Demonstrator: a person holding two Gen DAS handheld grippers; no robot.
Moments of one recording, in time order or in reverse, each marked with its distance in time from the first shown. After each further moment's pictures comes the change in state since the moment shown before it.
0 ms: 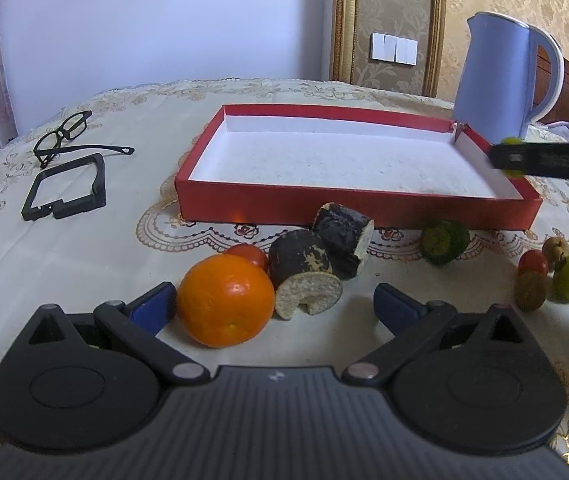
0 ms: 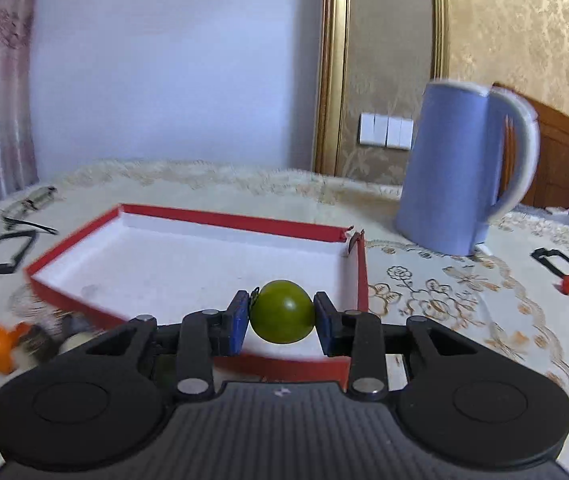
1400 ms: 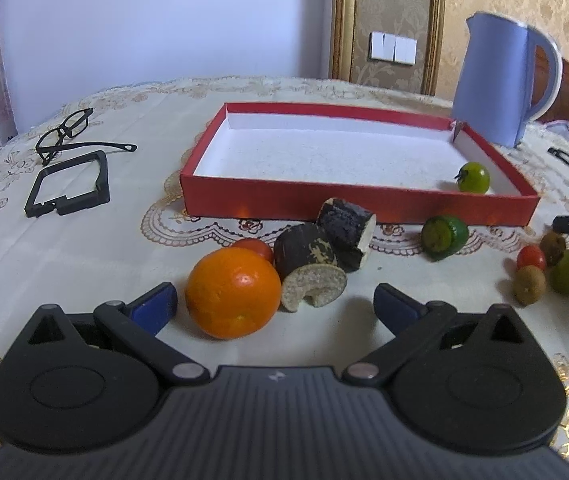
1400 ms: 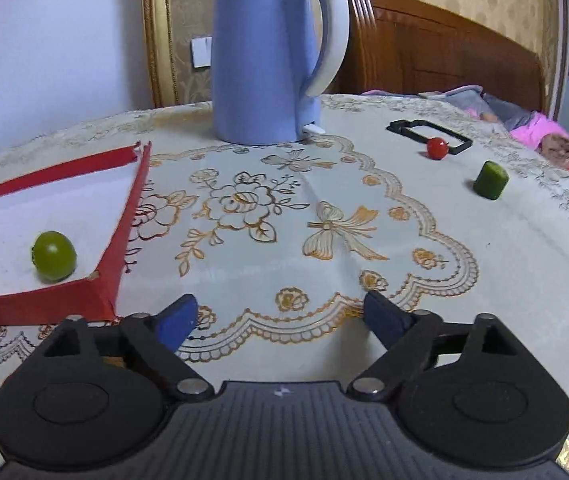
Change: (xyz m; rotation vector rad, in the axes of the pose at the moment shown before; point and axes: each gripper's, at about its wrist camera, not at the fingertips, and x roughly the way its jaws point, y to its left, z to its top) left arm -0.006 0.004 -0.003 -0.003 -0.003 -0.010; right arm 0.005 -0.100 -0.054 0.287 0.175 -0.322
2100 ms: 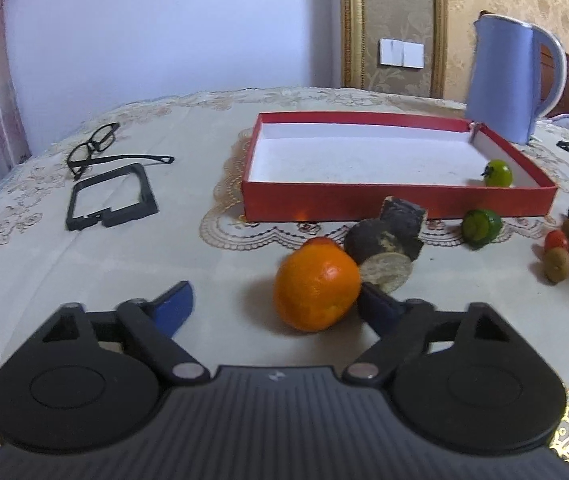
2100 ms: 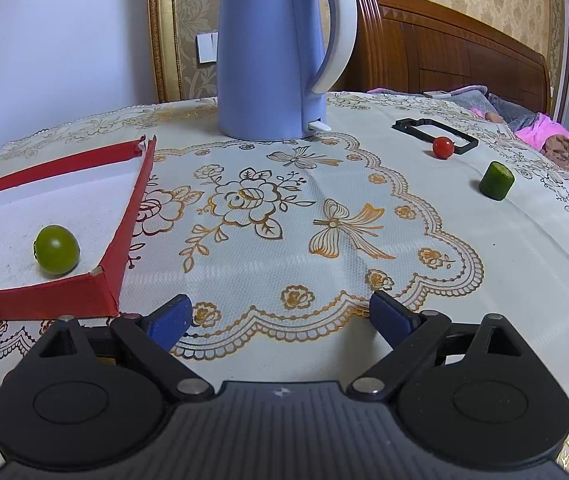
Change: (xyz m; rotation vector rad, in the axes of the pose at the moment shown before) left arm -0.011 0.032 -0.005 0.048 -0.033 0.022; right arm 0.001 0.003 -0.001 -0.014 0.009 0.004
